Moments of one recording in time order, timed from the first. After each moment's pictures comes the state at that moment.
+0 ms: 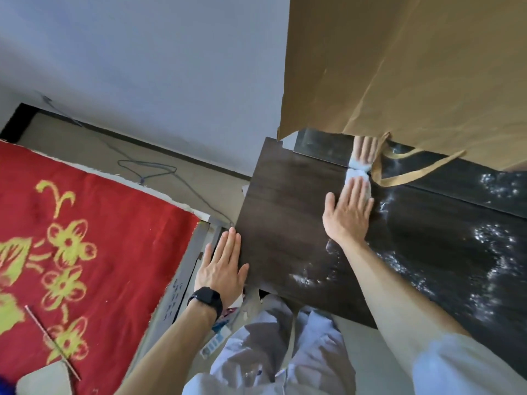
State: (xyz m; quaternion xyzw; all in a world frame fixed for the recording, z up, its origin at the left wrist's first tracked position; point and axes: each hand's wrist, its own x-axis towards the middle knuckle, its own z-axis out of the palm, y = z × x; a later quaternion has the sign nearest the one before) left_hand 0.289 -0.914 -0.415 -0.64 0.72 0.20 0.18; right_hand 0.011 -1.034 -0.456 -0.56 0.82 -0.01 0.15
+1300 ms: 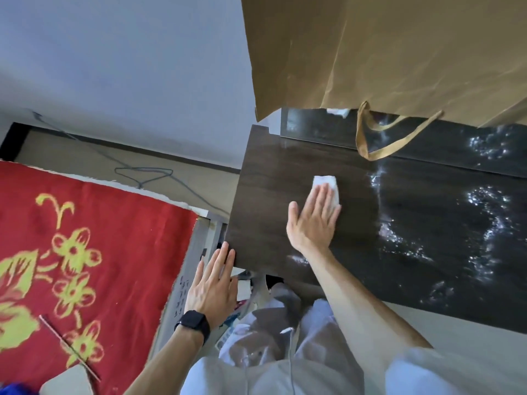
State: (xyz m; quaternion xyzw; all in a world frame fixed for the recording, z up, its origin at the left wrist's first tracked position) left_hand 0.310 -0.855 -0.415 -0.62 0.75 0.21 0.12; right_hand 0.080 -0.965 -0.447 -0.54 0.82 -0.03 0.19
